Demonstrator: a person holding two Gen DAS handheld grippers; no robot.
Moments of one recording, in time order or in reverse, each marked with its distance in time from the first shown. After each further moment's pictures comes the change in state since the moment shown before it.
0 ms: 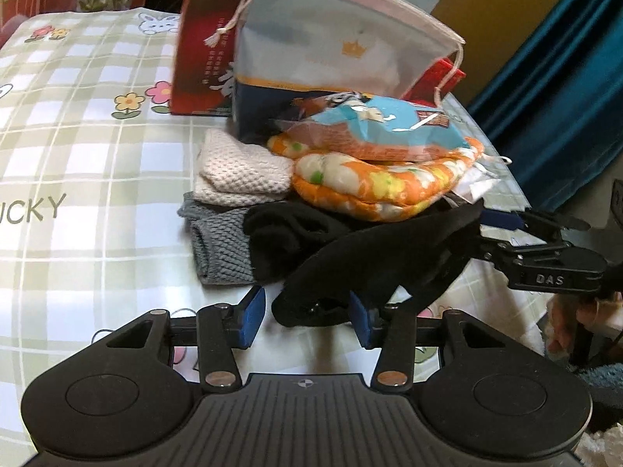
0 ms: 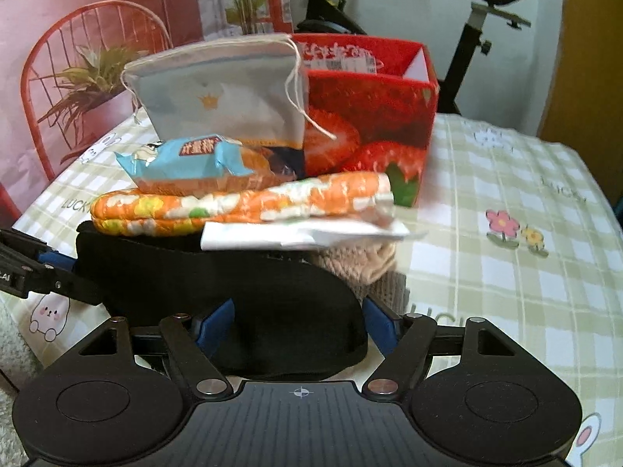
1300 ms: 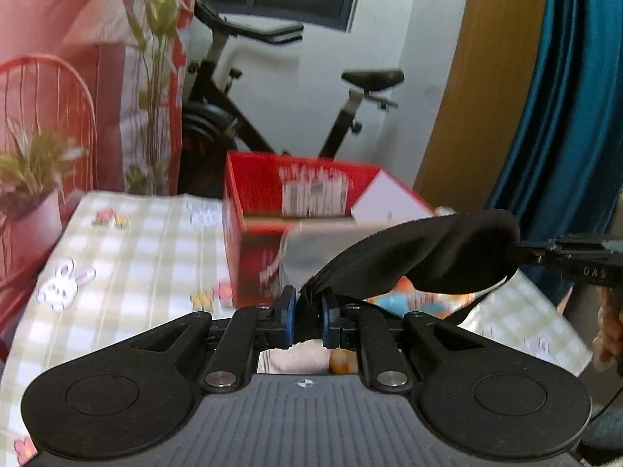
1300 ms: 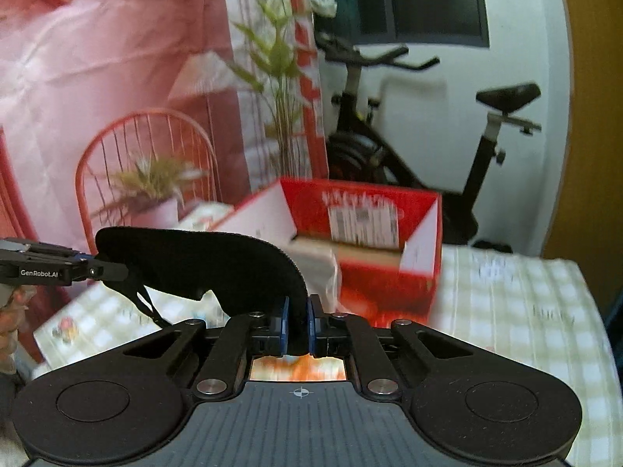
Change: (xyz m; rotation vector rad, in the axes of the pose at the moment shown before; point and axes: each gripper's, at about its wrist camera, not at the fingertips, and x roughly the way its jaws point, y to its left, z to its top) left arm -0.113 -0.028 0.044 0.148 -0.446 0.163; right arm -0.101 0.010 0.072 -0.068 -0.319 0.083
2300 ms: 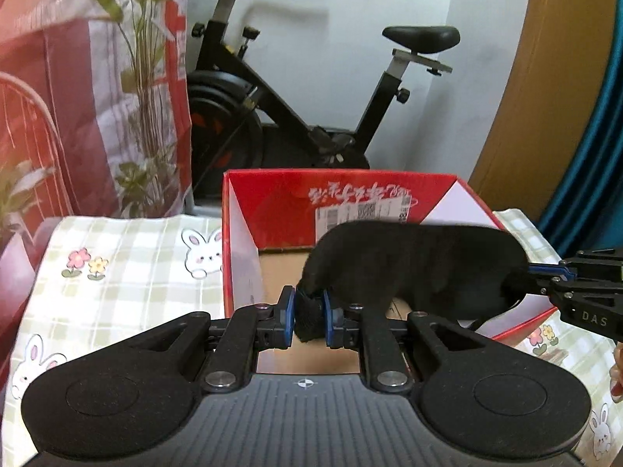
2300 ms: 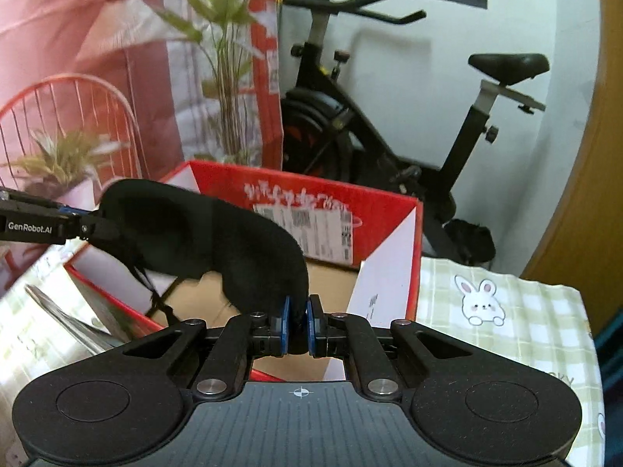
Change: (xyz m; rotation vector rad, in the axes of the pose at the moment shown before) left arm 0.172 0.017 0.099 0.010 0.176 0.101; right arm 0.175 -0.073 0.062 -0.027 0.186 -0.122
